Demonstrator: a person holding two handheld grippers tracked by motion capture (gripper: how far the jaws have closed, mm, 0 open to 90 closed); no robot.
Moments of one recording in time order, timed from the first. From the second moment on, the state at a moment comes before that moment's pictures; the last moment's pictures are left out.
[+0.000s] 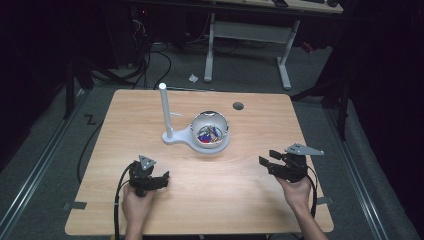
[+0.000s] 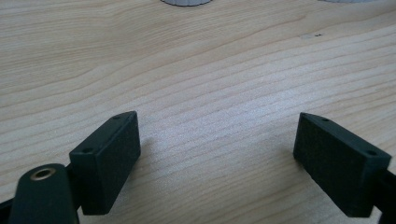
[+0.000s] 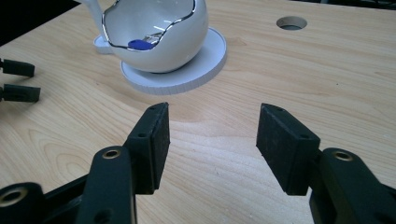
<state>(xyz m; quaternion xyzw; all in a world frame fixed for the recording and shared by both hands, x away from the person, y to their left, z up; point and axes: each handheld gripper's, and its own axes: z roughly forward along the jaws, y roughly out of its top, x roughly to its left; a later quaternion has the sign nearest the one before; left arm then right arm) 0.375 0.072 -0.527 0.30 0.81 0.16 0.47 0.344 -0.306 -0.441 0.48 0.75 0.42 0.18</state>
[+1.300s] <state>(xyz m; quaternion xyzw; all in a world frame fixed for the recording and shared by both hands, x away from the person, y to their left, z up) 0.375 0.071 -0.527 0.30 0.81 0.16 0.47 0.353 -0.277 -0.499 0.48 0.78 0.36 0.18</state>
